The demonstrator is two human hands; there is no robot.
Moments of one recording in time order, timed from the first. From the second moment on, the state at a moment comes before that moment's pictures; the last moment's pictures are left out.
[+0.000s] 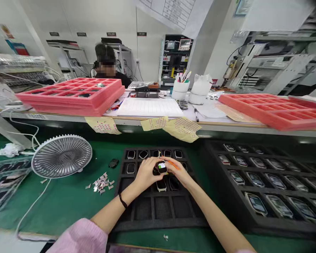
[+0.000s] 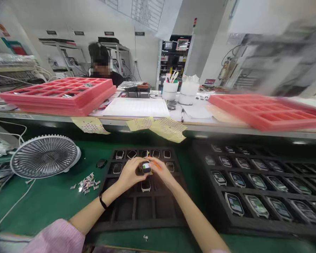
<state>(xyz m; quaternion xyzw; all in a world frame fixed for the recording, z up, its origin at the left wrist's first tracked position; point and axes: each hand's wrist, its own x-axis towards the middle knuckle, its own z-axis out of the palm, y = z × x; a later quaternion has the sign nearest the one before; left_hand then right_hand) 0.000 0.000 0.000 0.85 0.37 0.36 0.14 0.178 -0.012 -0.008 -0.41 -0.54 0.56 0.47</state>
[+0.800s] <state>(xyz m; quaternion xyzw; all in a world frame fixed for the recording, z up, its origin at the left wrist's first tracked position) 0.001 -0.003 -0.002 0.85 0.37 0.36 0.12 0.172 -0.018 -0.005 -0.40 -0.51 0.57 0.51</state>
